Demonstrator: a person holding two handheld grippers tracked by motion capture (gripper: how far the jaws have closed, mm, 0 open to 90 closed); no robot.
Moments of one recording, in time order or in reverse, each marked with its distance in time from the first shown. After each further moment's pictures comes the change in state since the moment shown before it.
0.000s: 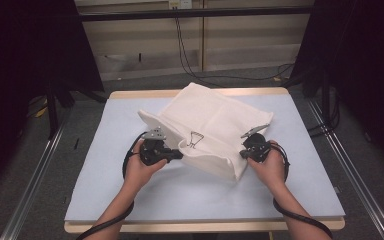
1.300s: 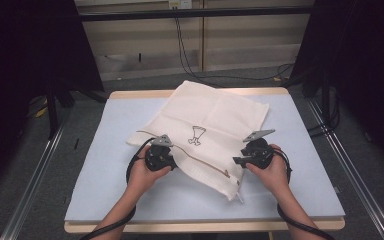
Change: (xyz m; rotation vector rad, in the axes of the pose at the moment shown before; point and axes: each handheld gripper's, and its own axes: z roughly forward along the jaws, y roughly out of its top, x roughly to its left) left arm -0.009 -0.009 0.016 0.113 -0.028 0.010; right arm 0.009 -0.014 -0.005 -0.123 0.107 -0.025
